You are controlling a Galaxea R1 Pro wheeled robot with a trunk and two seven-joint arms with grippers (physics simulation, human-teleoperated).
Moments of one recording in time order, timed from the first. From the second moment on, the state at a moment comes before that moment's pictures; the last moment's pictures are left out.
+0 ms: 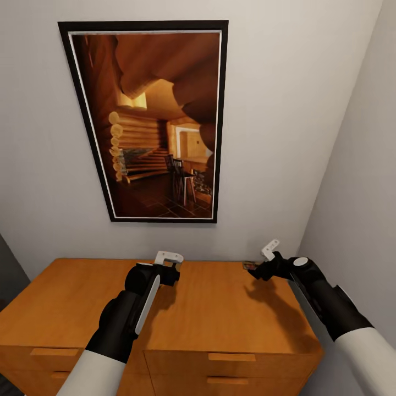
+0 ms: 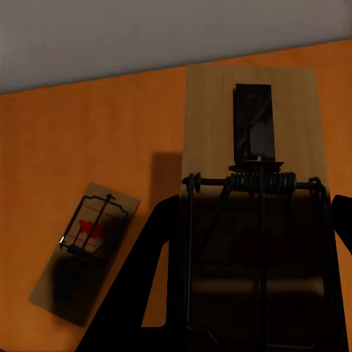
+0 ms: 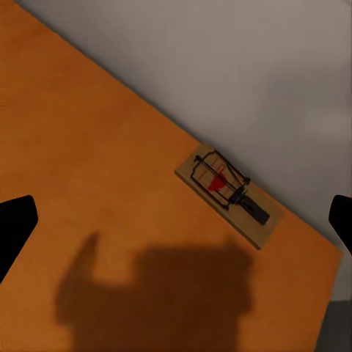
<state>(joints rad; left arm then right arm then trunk) -0.57 -0.17 -0.19 -1.32 -0.07 1.01 0.09 -0.68 -0.25 0.23 -1.13 0.27 0.55 0.58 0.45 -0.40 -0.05</state>
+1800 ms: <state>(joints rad) -0.57 -0.17 -0.19 -1.31 -0.07 1.01 0.09 -0.68 -0.25 0.24 -1.09 0.33 0.56 0.59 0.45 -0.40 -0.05</state>
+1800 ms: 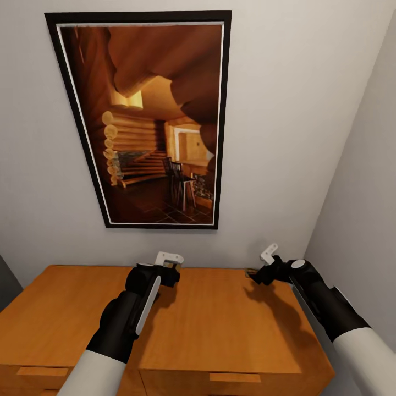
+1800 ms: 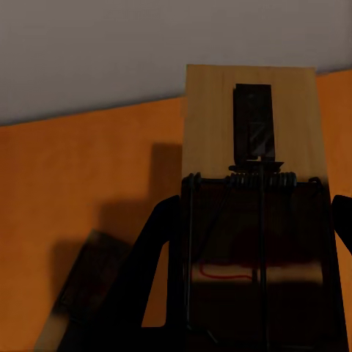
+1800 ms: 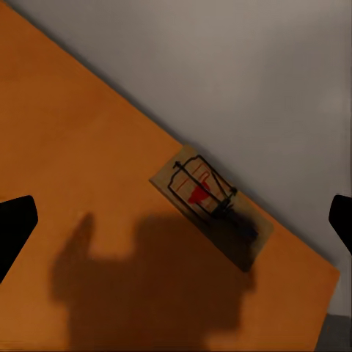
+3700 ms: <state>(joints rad) -0.57 -0.17 -0.19 -1.30 -0.07 1.01 0.09 -0.68 -0.28 0.16 -1.06 0.41 0.62 0.79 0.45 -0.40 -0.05</state>
